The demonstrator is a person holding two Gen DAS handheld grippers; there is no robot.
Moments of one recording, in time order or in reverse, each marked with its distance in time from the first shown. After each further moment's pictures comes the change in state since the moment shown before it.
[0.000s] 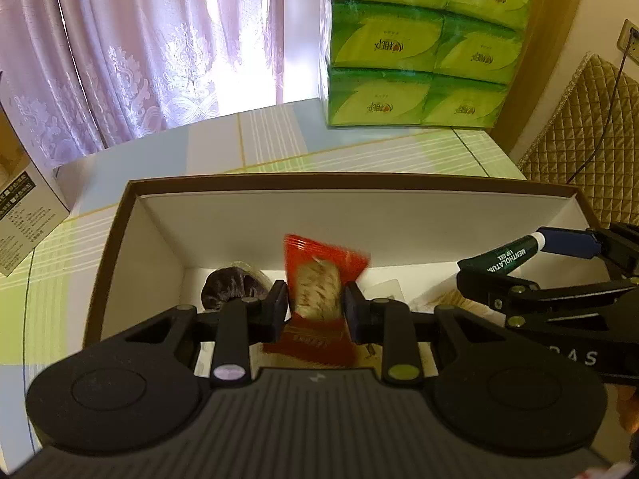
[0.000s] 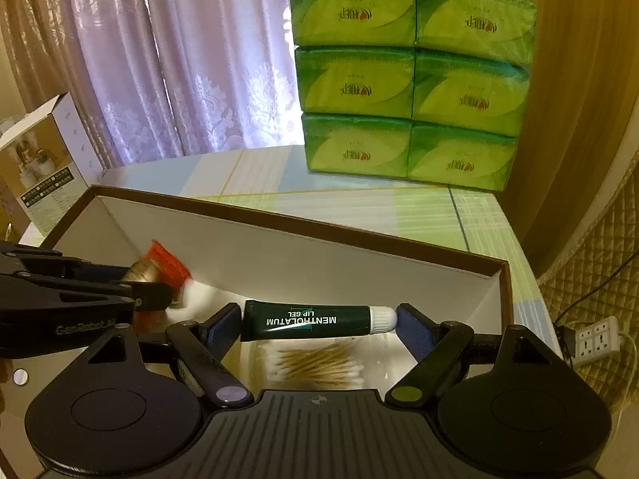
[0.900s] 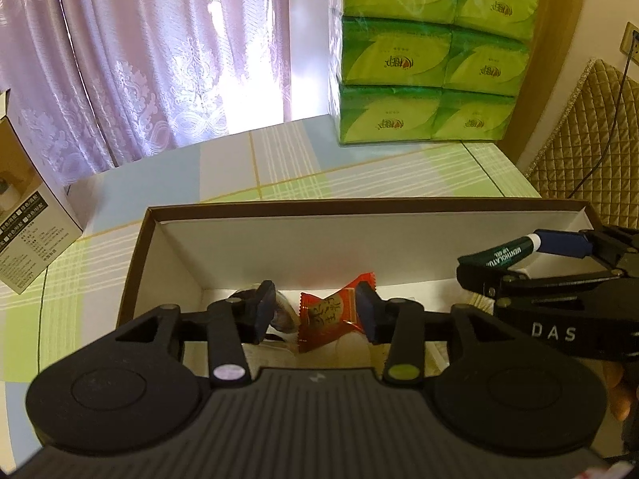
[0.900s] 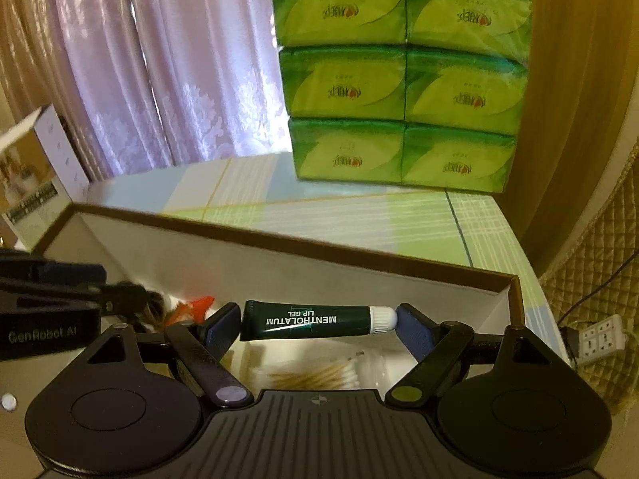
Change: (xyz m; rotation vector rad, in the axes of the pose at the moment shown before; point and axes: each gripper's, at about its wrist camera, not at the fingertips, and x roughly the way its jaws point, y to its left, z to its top) left arm -0.005 0.006 0.008 0.022 -0.037 0.023; right arm 0.015 -0.005 0.003 0.040 -0.038 -0.005
